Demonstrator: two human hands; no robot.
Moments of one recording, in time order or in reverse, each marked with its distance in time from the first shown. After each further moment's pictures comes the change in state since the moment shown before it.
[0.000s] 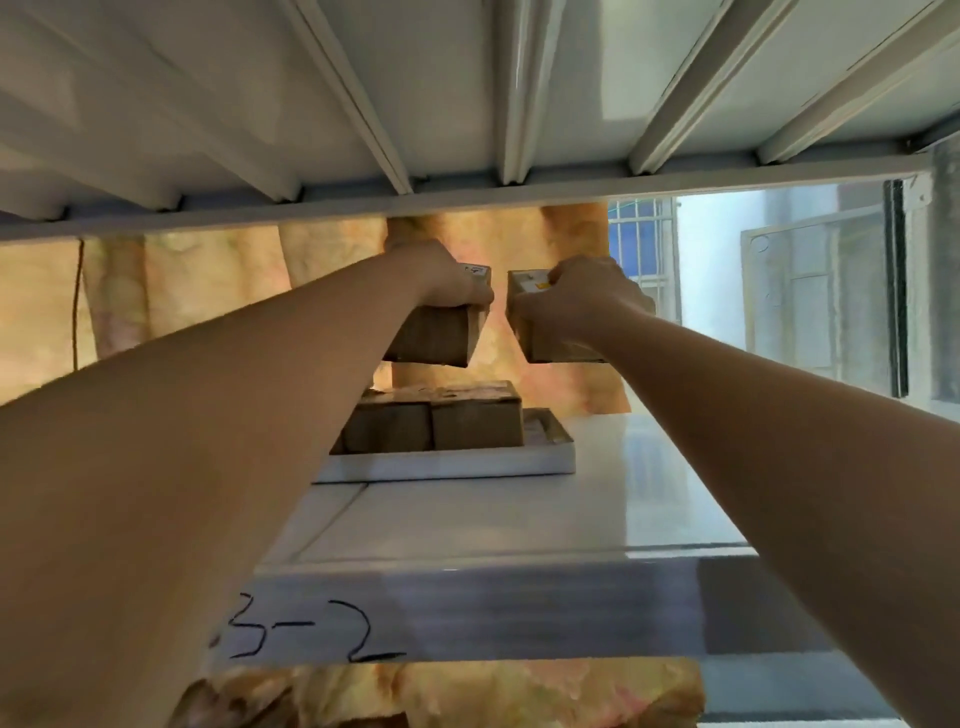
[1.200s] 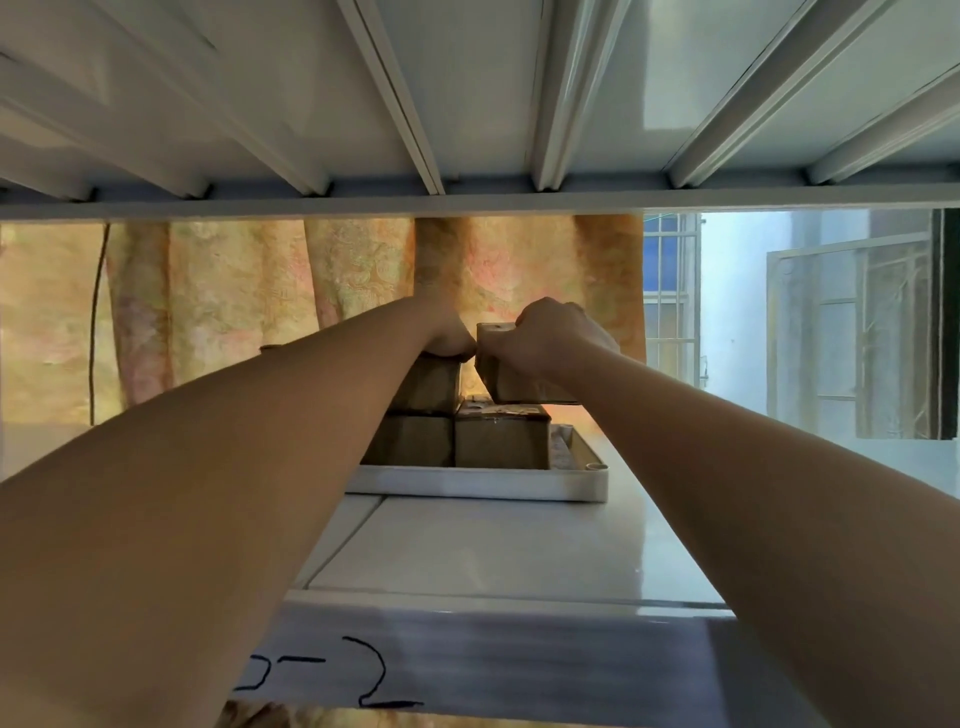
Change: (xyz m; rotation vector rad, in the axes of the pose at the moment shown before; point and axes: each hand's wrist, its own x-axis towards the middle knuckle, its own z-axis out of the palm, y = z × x) left_hand 0.008 -0.031 0.028 0.136 -0.216 0.034; right_hand -0.003 -0.036 0.041 -0.038 -0.212 -0.062
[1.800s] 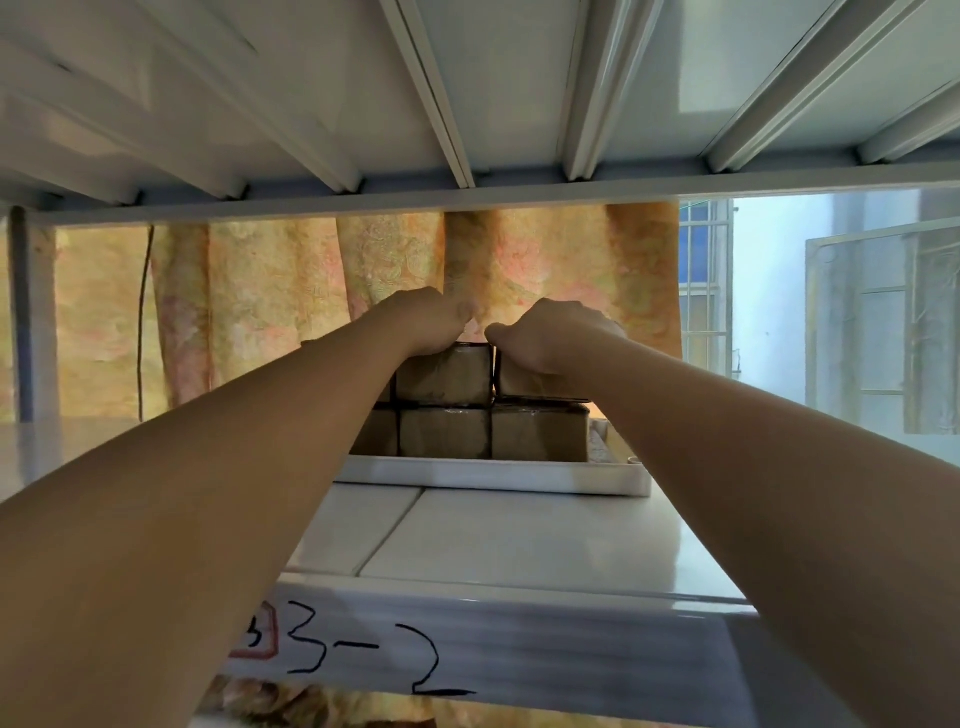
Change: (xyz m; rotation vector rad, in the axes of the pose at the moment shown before) left_hand -0.020 -0.036 0.004 -0.117 0.168 0.015; right_hand -0.006 -0.027 0.007 -0.182 -0.074 0.003
